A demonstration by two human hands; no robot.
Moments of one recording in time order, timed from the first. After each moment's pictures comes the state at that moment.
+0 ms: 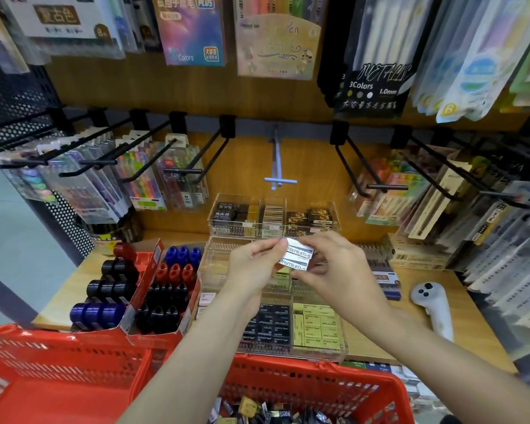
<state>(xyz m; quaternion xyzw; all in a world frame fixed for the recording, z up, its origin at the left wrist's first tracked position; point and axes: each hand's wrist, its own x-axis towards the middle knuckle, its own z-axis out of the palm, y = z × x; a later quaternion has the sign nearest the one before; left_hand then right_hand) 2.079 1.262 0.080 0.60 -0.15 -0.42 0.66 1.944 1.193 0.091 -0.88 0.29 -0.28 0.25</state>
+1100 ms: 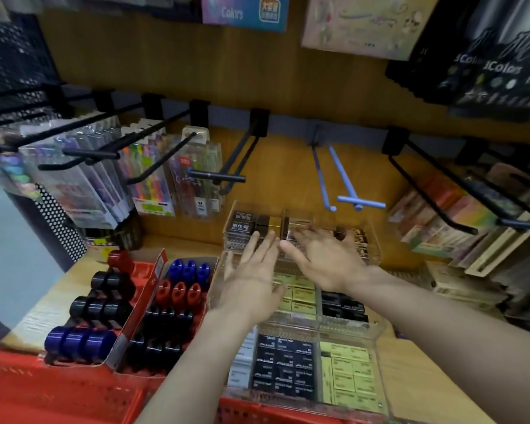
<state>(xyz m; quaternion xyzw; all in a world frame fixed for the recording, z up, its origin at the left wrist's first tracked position) 2.165 1.233 0.019 0.82 -0.54 -0.12 0.15 2.063 1.104 0.055 -0.95 0.32 0.04 0.03</state>
